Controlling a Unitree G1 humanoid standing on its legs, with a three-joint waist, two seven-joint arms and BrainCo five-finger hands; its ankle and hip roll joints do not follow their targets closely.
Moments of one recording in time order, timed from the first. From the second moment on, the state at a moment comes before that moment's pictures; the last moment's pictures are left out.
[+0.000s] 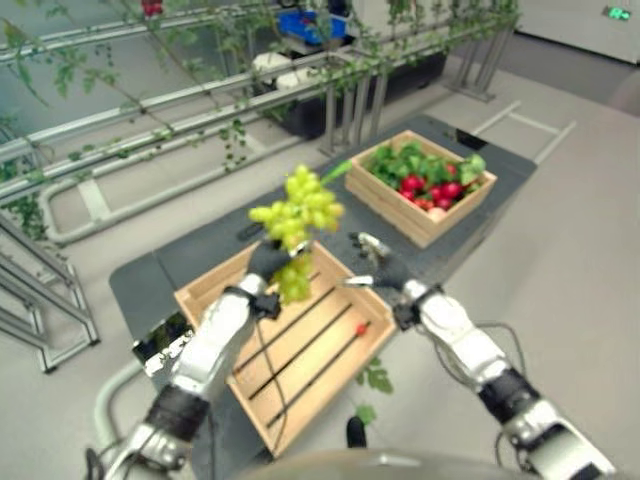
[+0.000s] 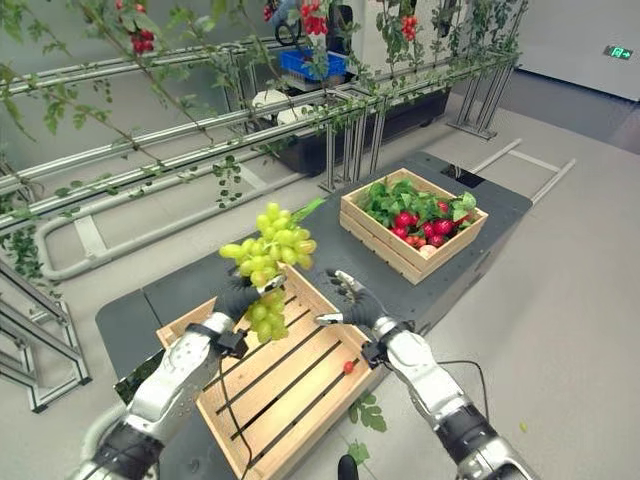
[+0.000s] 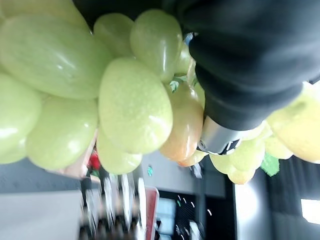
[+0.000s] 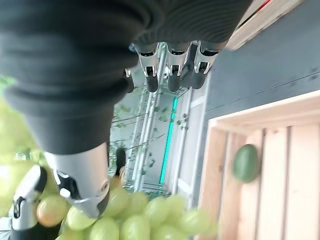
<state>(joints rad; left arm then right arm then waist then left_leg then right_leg) -0.20 0.38 -0.36 0.02 -0.50 -0.02 0.00 -0.33 -0.35 0.49 0.23 0.20 -0.03 0.08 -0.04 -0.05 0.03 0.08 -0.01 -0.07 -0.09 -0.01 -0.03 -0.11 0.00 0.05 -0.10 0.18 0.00</state>
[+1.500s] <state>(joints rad) -0.23 0.32 -0.45 0.03 -0.54 -0.03 0.06 -0.34 -0.23 0.63 0.37 0.40 -0.02 0.08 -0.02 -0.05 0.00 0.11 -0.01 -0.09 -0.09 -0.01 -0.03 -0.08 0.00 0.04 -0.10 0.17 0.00</state>
